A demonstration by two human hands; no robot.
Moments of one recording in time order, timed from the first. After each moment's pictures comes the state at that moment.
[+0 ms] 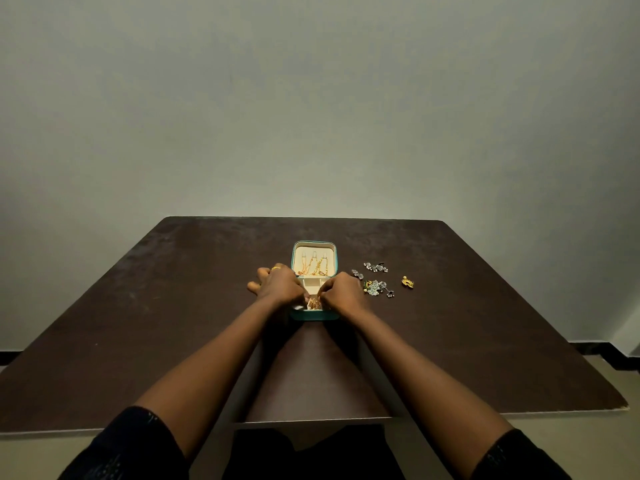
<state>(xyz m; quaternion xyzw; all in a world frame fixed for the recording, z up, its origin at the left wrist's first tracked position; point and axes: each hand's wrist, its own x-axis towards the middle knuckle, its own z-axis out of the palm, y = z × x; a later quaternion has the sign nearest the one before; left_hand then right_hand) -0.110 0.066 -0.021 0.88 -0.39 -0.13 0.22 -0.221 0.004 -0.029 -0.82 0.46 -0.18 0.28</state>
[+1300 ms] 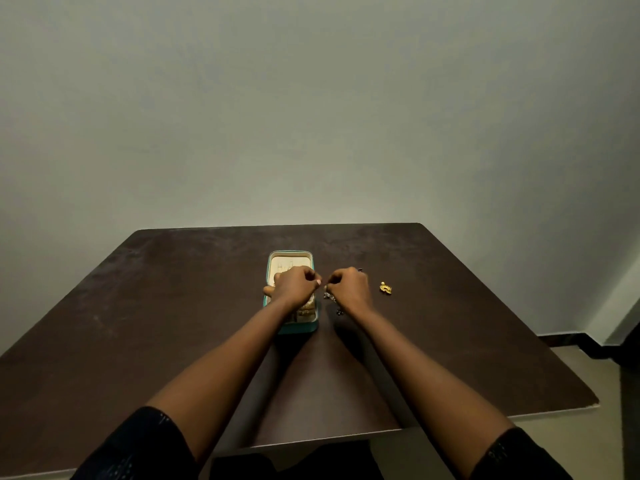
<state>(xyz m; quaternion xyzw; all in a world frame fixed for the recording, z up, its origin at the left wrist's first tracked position) -0.147 0.014 -0.020 0.82 -0.44 -0.15 0.34 -0.254 -0.043 -0.022 -0.80 0.47 -0.26 0.27</state>
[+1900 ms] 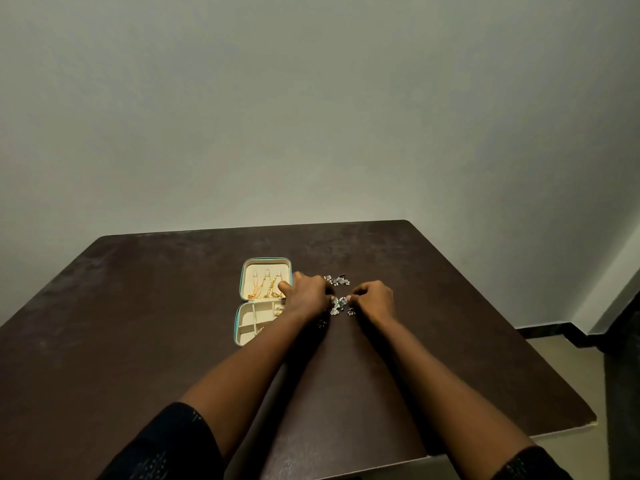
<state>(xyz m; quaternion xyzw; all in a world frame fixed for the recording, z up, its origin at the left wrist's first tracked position) -0.189 -0.044 -0.022 0.83 -0.54 -0.09 0.15 -0.305 -0.115 -0.051 -0.73 0.55 -0.26 0.31</state>
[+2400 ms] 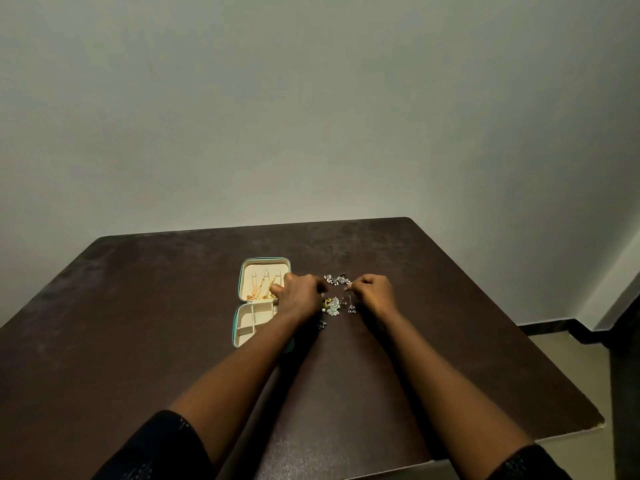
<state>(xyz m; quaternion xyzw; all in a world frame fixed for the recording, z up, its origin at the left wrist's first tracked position) -0.175 -0.049 -0.036 0.83 -0.51 -0.09 0.20 -0.297 -0.130 -0.054 -0.66 0.51 -0.33 0.44</state>
